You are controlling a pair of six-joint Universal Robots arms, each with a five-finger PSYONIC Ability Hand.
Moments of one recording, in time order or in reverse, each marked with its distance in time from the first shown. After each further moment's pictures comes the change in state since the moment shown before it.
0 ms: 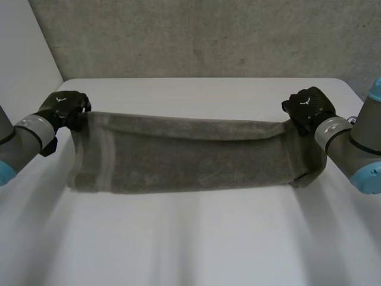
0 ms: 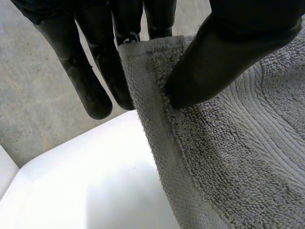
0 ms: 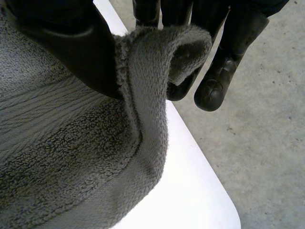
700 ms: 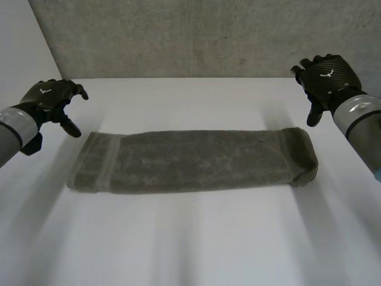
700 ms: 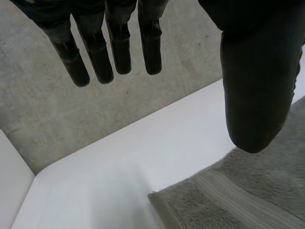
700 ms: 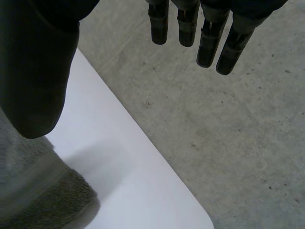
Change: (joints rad) left arm 0.031 0.254 -0.184 -0.053 0.020 -0.011; right arm 0.010 -0.282 0.123 0.036 0.048 0.171; left_hand -0.862 -0.905 -0.893 -0.937 -0.950; right_hand -1.087 -1.068 -1.073 -1.078 -1.083
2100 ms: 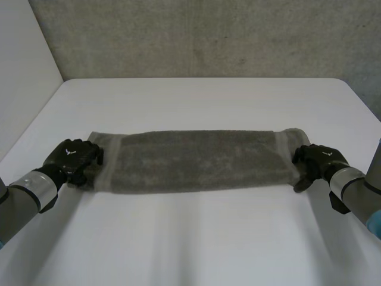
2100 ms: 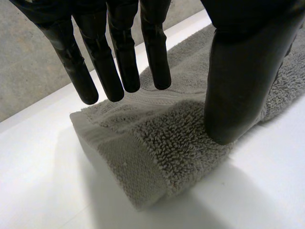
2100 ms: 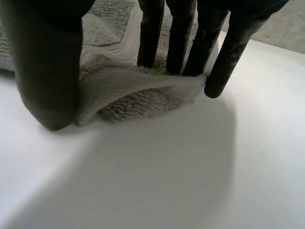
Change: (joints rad) left arm 0.018 0.008 -0.457 0.252 0.085 0.212; right arm -0.145 0.264 0.240 -0.108 -0.034 0.394; left_hand 0.211 0.235 0.232 0.225 0.274; right_hand 0.329 0.310 0.307 0.296 0.317
